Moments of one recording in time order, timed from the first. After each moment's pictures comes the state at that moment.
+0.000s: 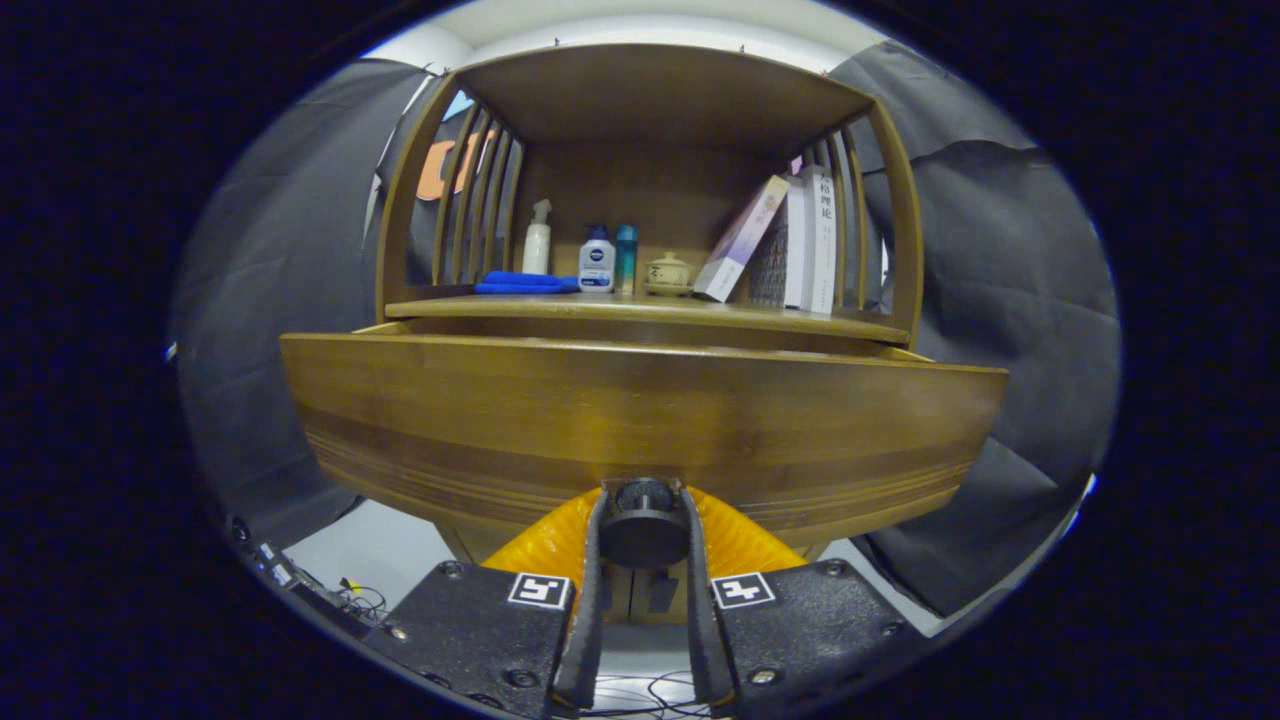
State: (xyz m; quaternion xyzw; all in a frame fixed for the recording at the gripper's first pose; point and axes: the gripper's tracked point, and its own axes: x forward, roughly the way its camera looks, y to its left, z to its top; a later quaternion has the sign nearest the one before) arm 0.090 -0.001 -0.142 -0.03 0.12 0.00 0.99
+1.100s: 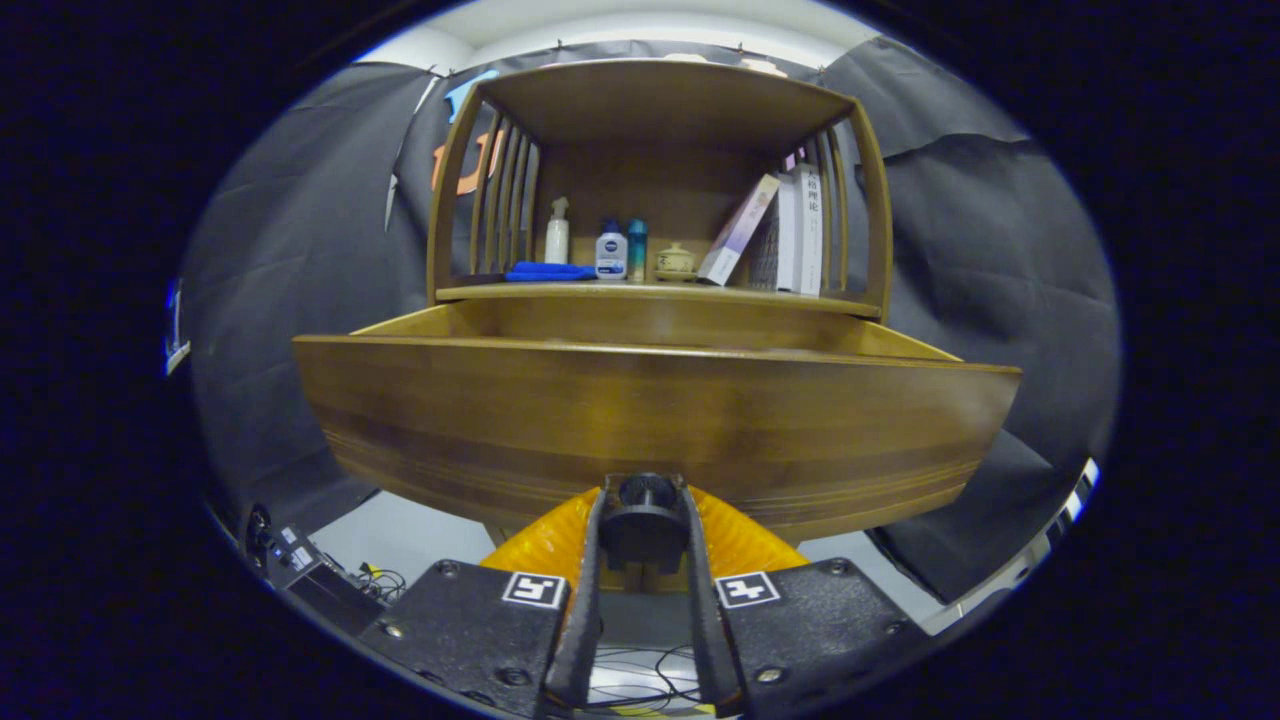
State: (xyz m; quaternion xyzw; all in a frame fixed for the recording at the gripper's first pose) arm 0.017 0.000 -0.158 -0.02 0.15 0.02 0.99
